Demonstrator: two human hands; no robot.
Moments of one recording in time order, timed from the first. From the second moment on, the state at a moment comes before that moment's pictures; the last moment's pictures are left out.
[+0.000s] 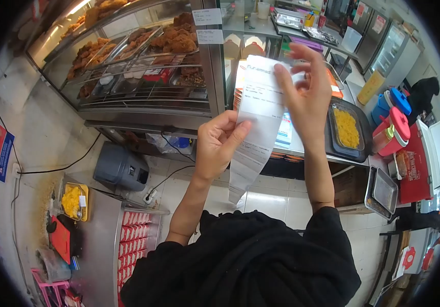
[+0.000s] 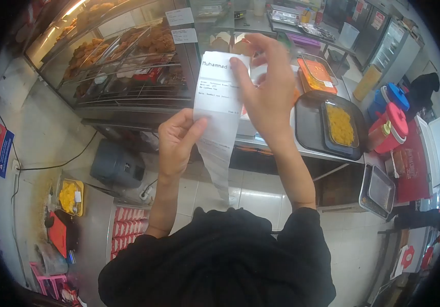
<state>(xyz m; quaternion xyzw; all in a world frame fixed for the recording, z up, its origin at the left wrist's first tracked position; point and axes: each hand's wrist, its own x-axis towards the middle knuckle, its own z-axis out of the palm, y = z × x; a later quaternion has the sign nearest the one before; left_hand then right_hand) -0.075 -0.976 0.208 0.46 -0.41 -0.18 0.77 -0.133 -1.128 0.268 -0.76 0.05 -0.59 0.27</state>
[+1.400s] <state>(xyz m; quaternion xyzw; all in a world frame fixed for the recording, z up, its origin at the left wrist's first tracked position) 0.013 -0.916 0.187 0.55 -0.23 -0.05 0.80 0.035 -1.151 0.317 -0.75 0.02 -0.63 -0.19</state>
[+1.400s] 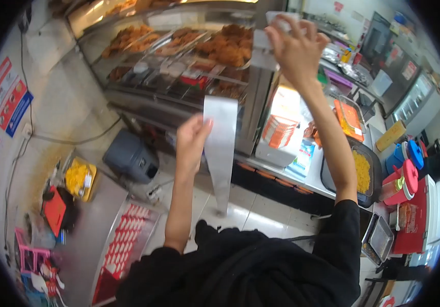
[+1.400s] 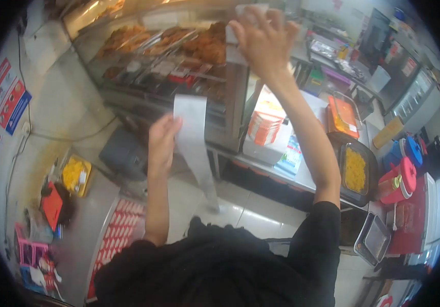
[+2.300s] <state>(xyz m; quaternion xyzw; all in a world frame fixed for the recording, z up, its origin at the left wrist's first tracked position) 0.128 -0.883 0.141 0.77 -0.28 0.06 0.57 0.000 -1.025 0.115 -0.71 -0.13 -0.22 0.66</state>
